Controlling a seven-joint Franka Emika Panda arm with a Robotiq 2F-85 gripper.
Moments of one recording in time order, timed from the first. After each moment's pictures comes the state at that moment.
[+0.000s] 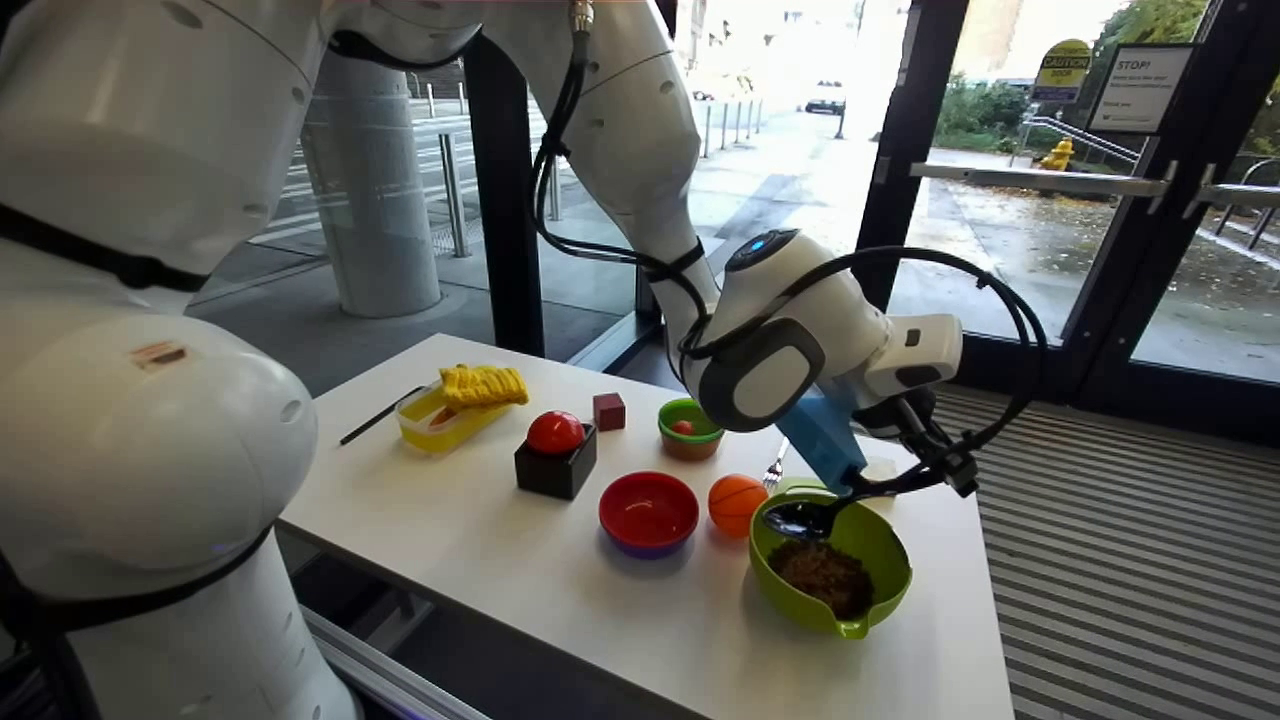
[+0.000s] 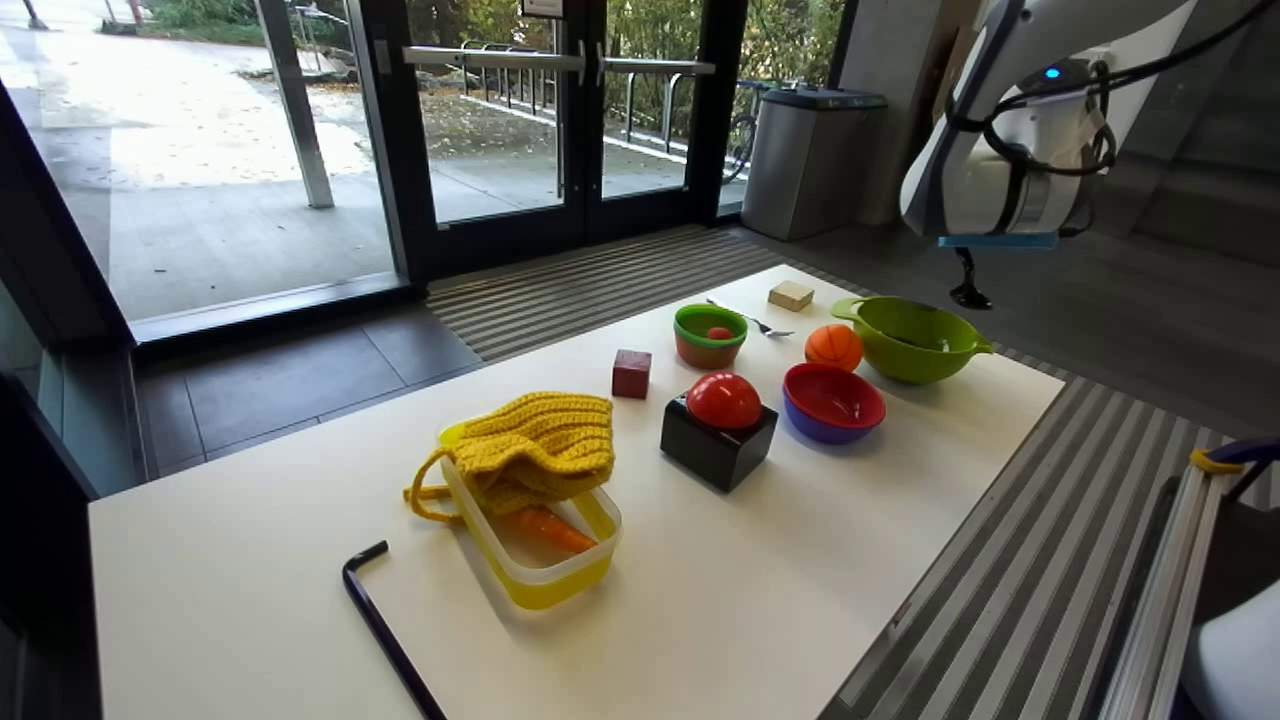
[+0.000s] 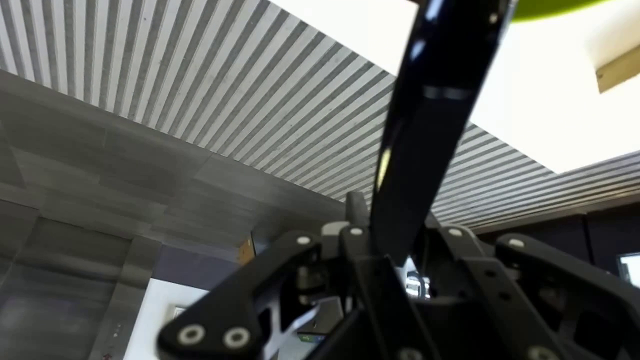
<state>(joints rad) 0.03 0.58 -0.70 -2.30 0.46 3.45 0.04</state>
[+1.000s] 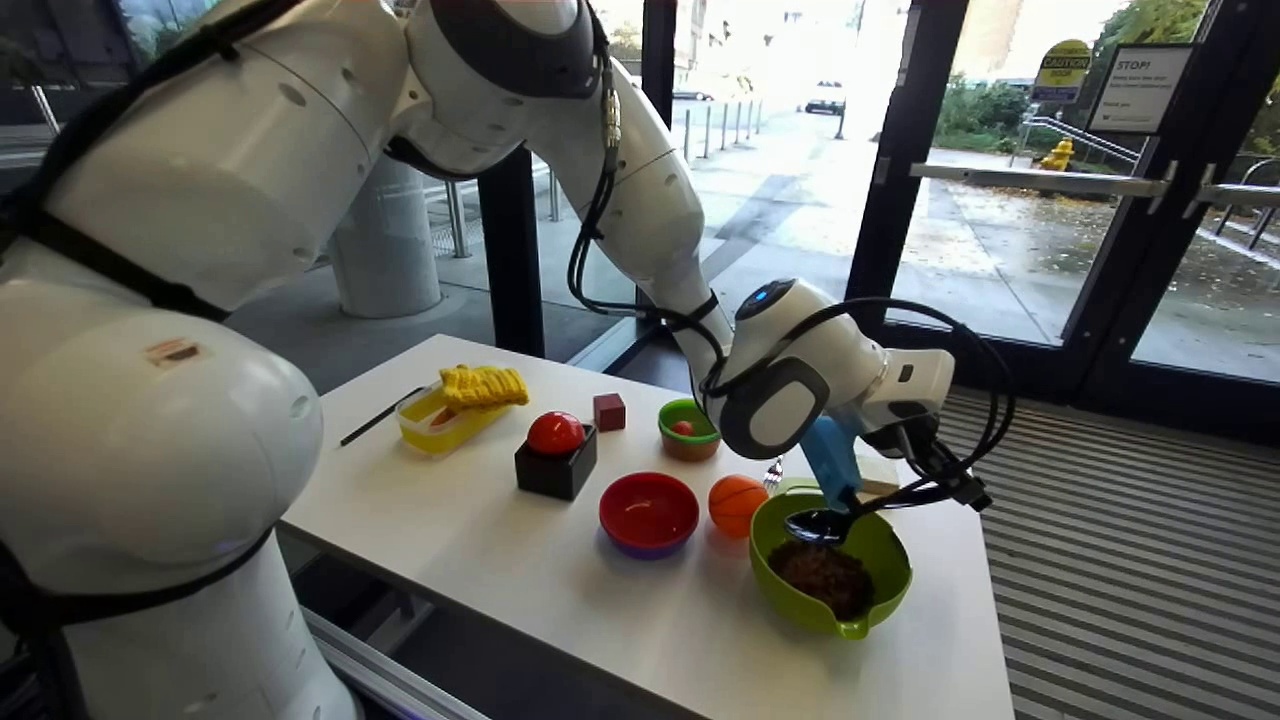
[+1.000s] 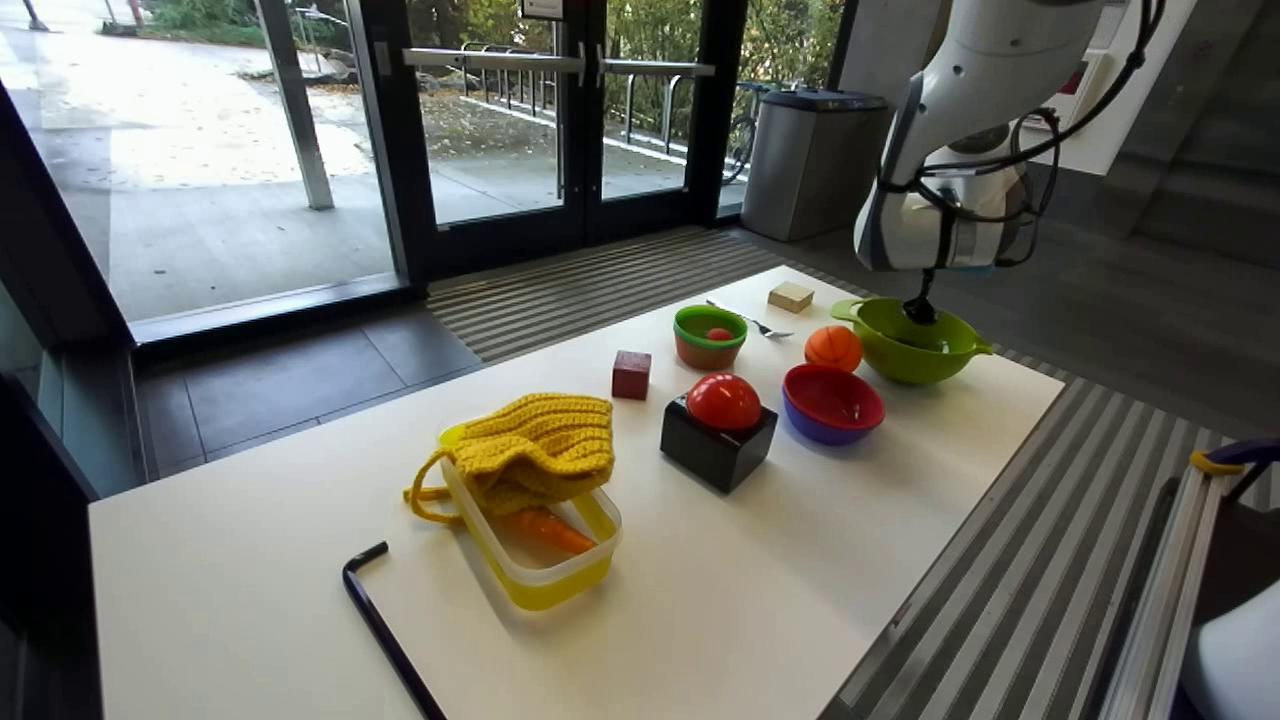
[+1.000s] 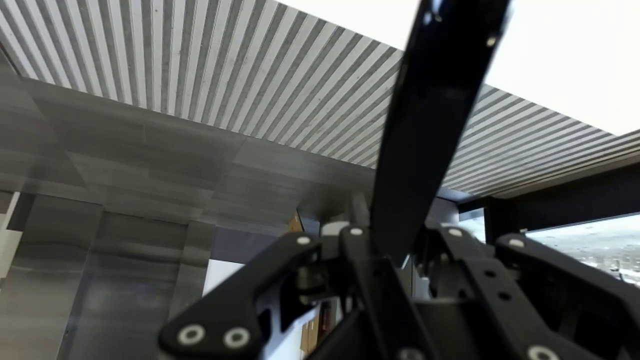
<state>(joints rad) 0.07 0.88 -0.72 -2.08 0.64 3.45 0.20</state>
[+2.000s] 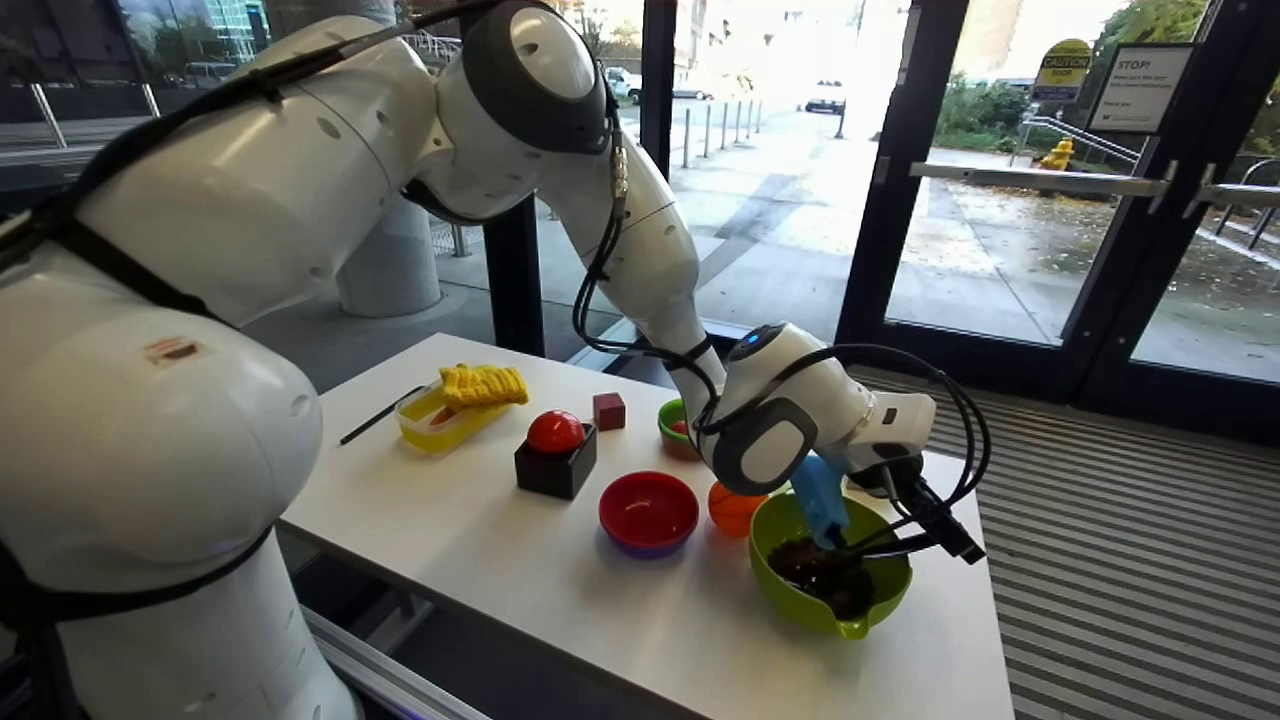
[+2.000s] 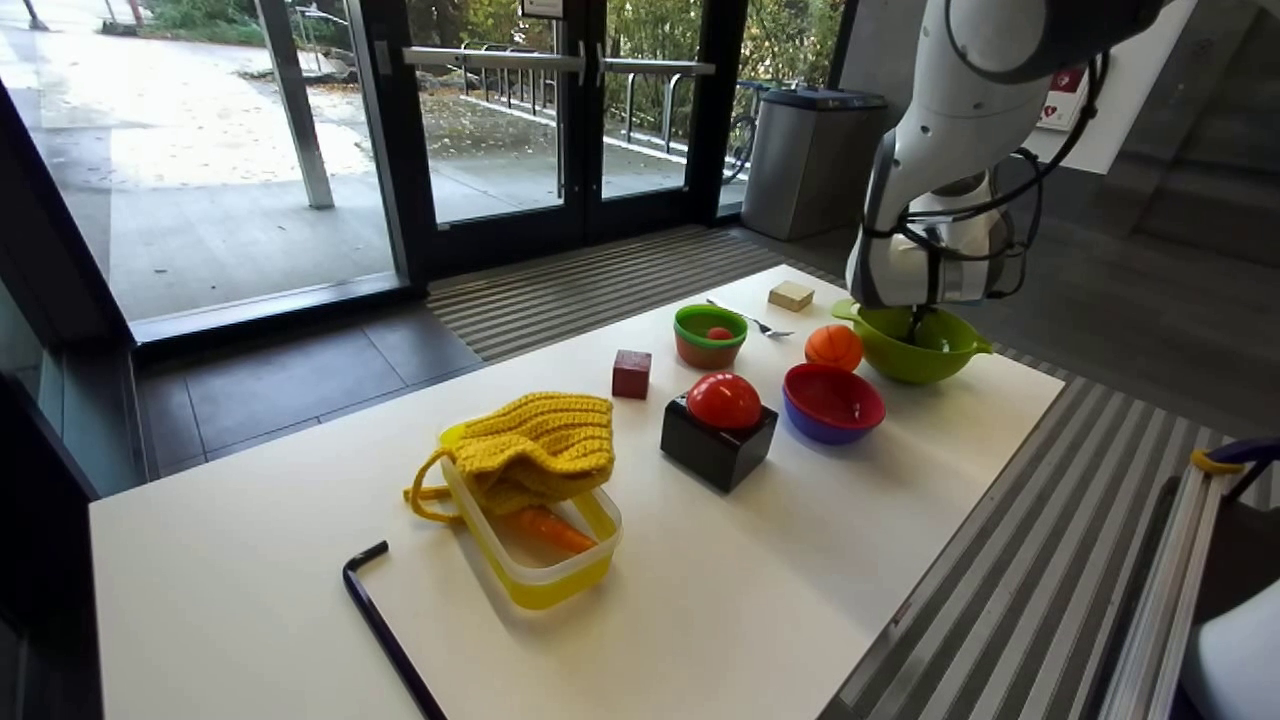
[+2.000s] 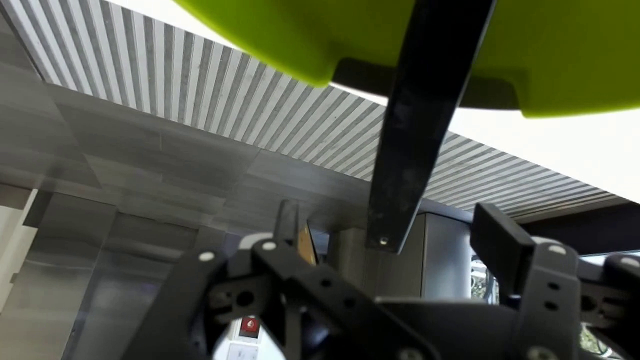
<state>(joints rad) 0.07 1.01 -0.70 -2.04 0.68 3.45 0.23</state>
